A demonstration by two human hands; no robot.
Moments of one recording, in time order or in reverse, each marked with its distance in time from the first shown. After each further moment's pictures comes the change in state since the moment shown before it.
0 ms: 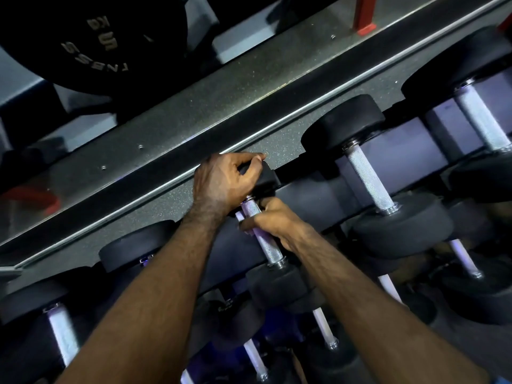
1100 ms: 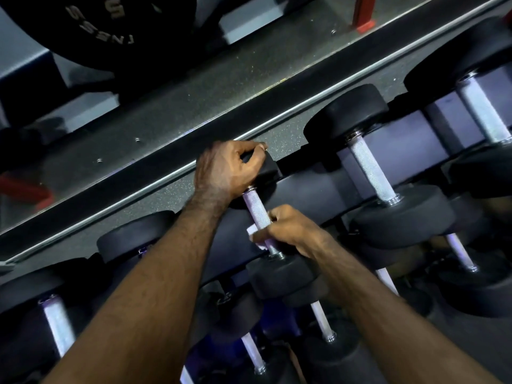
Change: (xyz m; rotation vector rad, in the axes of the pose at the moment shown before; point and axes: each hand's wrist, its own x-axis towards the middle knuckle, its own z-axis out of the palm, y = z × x) left_hand 0.000 0.001 0.001 -0.002 0.008 0.001; right_hand -0.025 0.019 -0.011 -0.254 -0.033 0.051
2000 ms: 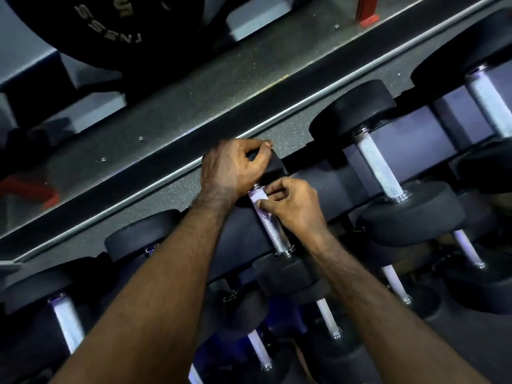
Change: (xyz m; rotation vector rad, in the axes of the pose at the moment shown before) left_hand 0.000 -0.001 -0.001 -0.014 -0.011 0.019; right_hand 0.003 -0.012 0.000 0.020 0.446 -0.287
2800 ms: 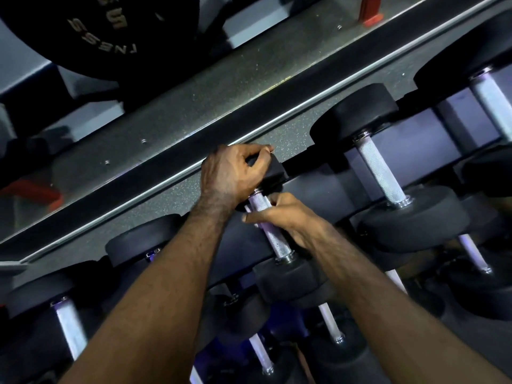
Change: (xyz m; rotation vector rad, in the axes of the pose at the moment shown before) left_hand 0.001 -0.001 0.001 -0.004 0.012 -0.011; right_hand 0.013 -0.003 0.009 0.222 -0.391 0.287
